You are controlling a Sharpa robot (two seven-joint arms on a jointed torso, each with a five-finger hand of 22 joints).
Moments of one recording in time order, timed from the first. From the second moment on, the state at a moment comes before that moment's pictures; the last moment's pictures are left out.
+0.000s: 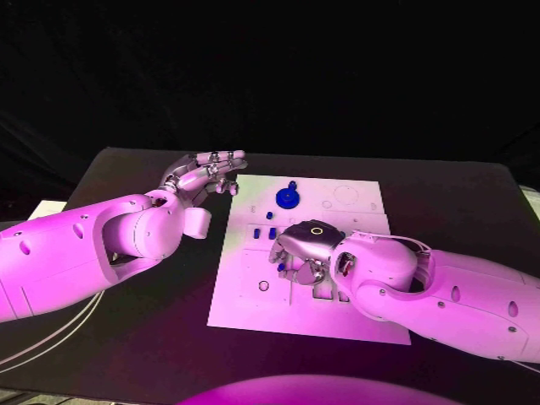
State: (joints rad) left arm 1.13 -0.88 0.00 1.57 0.11 -0.31 0.39; left_hand 1.39 -0.14 0.47 -0.01 0.14 1.02 0.19 0.12 0.07 1.15 0.11 0.16 0.08 1.29 0.02 1.11 0.60 0.16 1.22 0.12 0.64 0.94; right arm 0.99 -0.71 0.01 1.72 -1.82 -0.12 -0.24; right_hand 1.38 -0.16 0.43 0.11 0.07 1.04 0.16 0.06 0.09 1.10 0.10 0.06 0.06 1.47 0.01 1.28 1.13 0.08 1.35 0.11 1.37 1.27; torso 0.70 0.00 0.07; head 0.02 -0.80
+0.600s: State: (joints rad) left arm 1.13 -0.88 0.00 1.58 0.11 -0.31 0.38; left_hand 1.39 -0.14 0.47 -0.01 0.14 1.02 0.19 0.12 0.07 1.15 0.11 0.16 0.08 1.29 0.02 1.11 0.60 0.16 1.22 0.12 0.64 0.94; right arm 1.00 -0.84 0.03 1.82 -1.82 -0.19 -0.25; right_hand 1.37 -0.16 0.38 0.09 0.07 1.03 0.17 0.06 0.08 1.06 0.11 0.08 0.06 1.47 0.02 1.28 1.12 0.08 1.35 0.12 1.36 1.26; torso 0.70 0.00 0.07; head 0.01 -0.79
